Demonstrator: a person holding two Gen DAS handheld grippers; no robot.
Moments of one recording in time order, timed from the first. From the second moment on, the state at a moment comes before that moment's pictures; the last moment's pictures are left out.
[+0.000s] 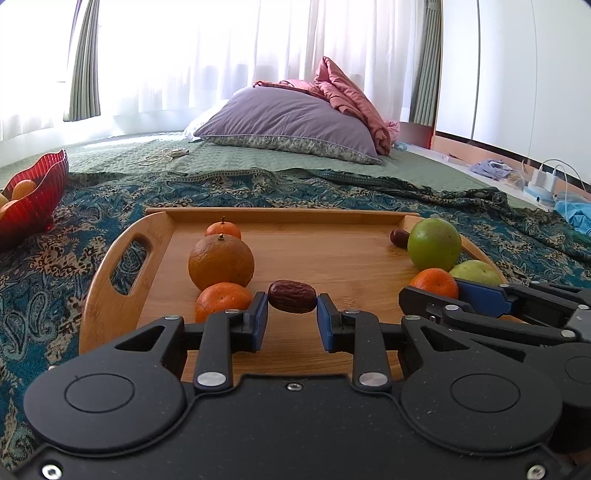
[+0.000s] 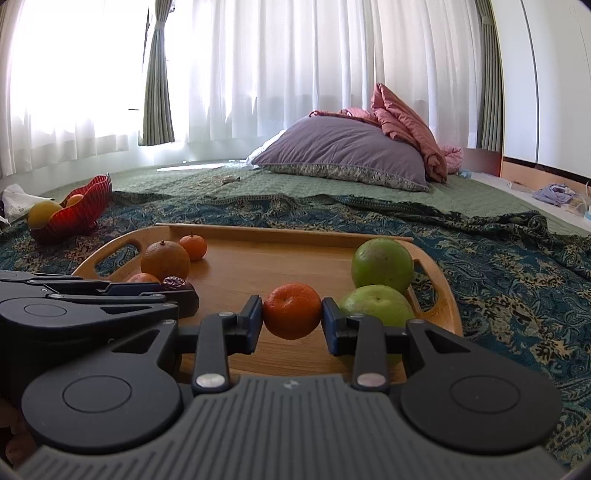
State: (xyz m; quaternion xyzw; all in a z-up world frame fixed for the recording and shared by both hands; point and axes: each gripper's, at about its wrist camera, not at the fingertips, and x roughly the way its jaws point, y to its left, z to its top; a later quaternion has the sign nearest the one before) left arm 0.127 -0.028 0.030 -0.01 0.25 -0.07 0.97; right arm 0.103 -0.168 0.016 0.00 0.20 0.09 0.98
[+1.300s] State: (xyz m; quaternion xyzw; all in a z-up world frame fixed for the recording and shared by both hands) left arm 0.151 -0.028 0.025 0.01 0.30 -0.06 0.95; right arm 0.139 -0.156 0.012 -0.04 0.27 0.10 0.96
